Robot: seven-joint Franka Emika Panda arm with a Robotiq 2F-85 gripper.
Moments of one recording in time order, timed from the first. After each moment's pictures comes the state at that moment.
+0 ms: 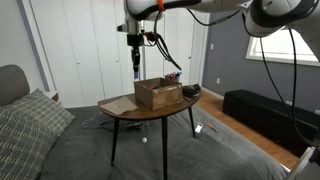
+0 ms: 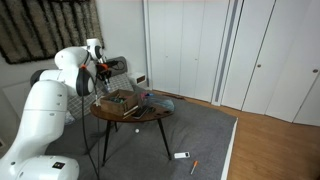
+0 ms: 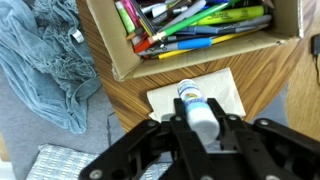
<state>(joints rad) 0.38 0.66 0.22 -0.96 -0.24 1.74 -0.74</state>
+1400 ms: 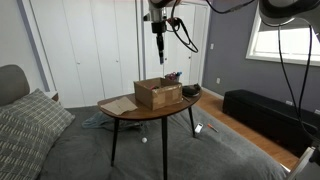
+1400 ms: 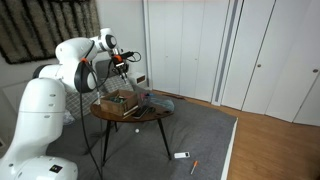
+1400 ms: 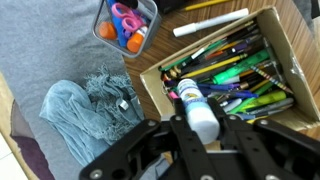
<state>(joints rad) 0.27 0.55 0.10 -0.98 -0.29 1.60 -0.71</state>
